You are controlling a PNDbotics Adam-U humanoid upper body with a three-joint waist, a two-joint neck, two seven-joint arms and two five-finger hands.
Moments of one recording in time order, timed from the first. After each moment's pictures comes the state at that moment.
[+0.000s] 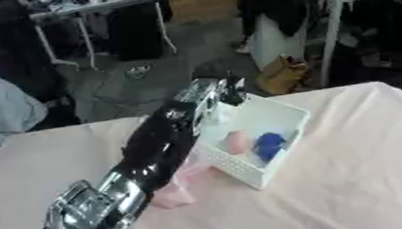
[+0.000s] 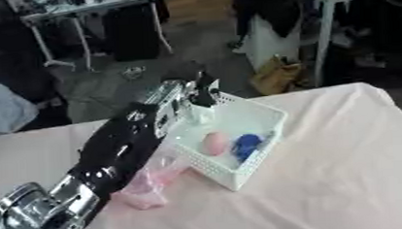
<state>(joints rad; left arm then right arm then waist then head) -1.17 0.13 -0.16 -0.65 -1.20 0.36 -0.14 -0.53 -0.35 -0.08 -1.99 -0.30 -0.25 -0.44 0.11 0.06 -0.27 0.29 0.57</state>
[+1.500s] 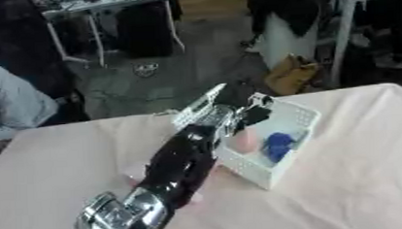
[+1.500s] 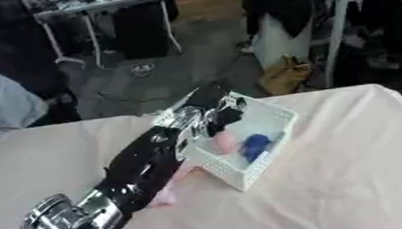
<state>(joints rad) -1.13 0.08 -0.11 -0.59 -1.19 0.17 0.01 -0.54 -0.33 -0.08 -1.99 -0.31 -0.25 -0.43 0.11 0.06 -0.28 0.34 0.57</state>
